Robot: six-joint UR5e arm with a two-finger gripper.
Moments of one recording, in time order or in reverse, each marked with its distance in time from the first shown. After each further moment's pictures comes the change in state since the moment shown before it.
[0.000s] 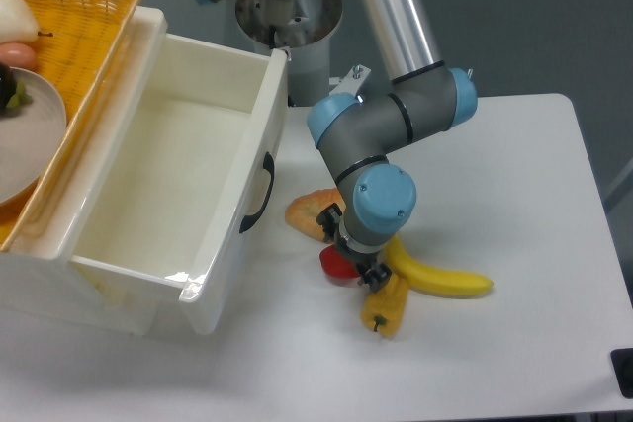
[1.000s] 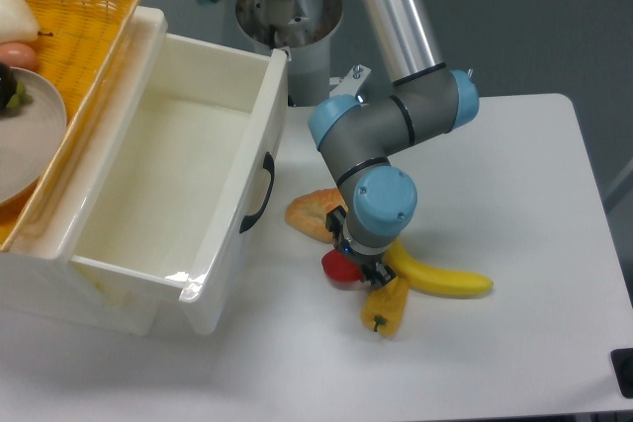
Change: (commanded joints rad) arm 0.005 -0.002 0.018 -0.003 0.003 0.014
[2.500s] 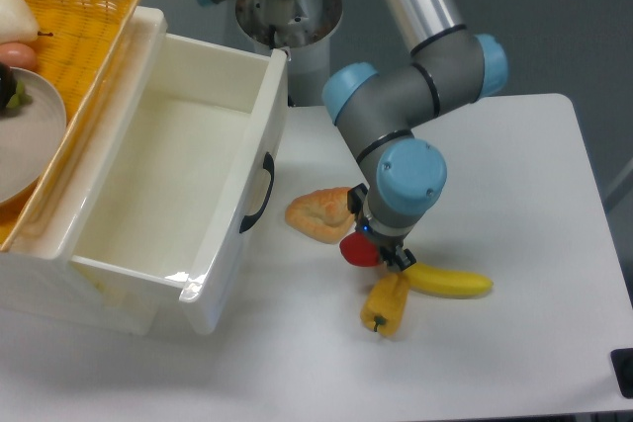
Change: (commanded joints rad) arm 0.041 0.115 0.106 -0.213 0.034 0.219
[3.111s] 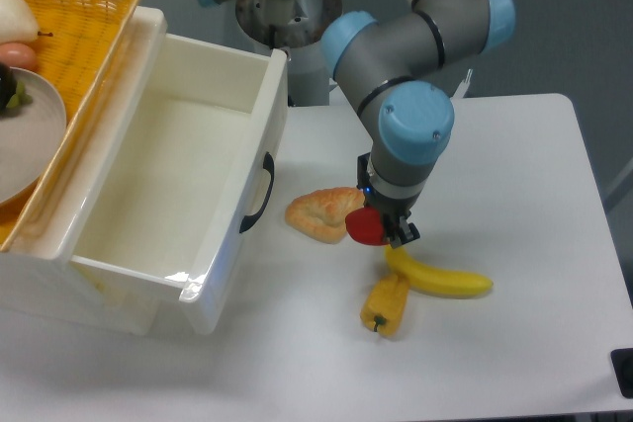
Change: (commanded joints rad) arm 0.000 0.138 -0.003 -0.095 -0.002 0.085
